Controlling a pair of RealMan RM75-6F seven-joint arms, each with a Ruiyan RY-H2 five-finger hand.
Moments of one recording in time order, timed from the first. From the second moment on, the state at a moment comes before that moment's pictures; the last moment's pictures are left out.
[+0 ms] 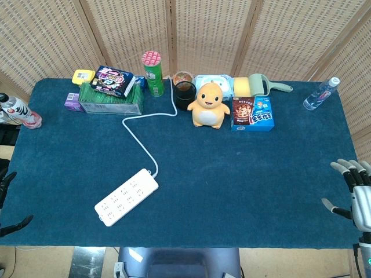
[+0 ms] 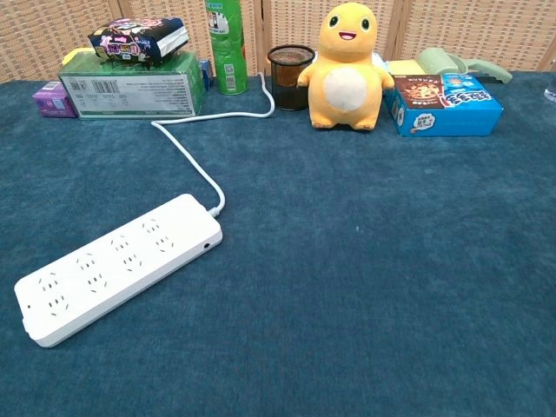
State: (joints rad) left arm 0.01 -1.01 0.05 -1.79 1.55 1.63 0.00; right arm 0.06 -1.05 0.12 -1.65 -1.50 1.56 0.04
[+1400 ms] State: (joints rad) left arm -0.26 -1.31 -0.10 -1.98 1.36 1.27 0.42; right arm 0.08 -1.06 0.13 -1.64 -1.44 1.49 0.06
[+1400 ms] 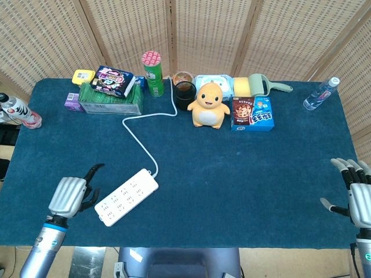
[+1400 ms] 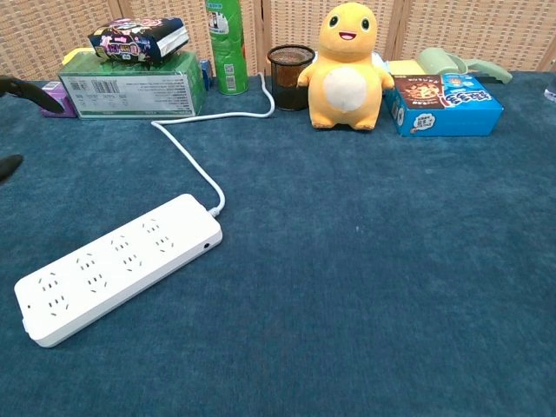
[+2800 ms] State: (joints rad) left arm -0.49 -1.67 -0.12 -1.76 1.00 1.19 0.72; right arm 0.09 -1.04 0.13 -1.64 -1.39 1.44 0.11
